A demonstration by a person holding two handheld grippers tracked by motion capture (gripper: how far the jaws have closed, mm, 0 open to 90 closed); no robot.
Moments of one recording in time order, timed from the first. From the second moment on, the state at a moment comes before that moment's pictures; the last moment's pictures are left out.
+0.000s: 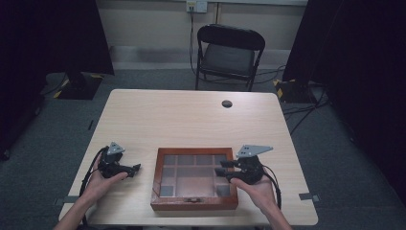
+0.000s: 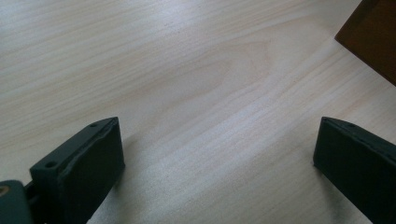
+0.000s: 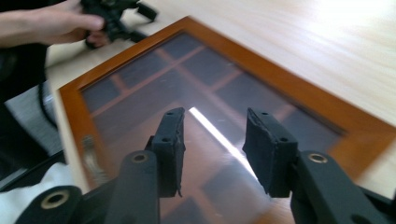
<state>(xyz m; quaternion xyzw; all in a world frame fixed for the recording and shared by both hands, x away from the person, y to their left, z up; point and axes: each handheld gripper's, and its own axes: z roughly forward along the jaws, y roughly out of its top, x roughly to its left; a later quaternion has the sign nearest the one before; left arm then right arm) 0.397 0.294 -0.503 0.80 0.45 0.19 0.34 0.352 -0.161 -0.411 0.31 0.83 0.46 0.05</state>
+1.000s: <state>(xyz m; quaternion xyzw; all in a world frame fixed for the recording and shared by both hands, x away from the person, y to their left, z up) 0.396 0.293 -0.502 0.80 0.46 0.19 0.34 0.315 -0.096 -0.438 0.17 0.89 0.43 -0.05</state>
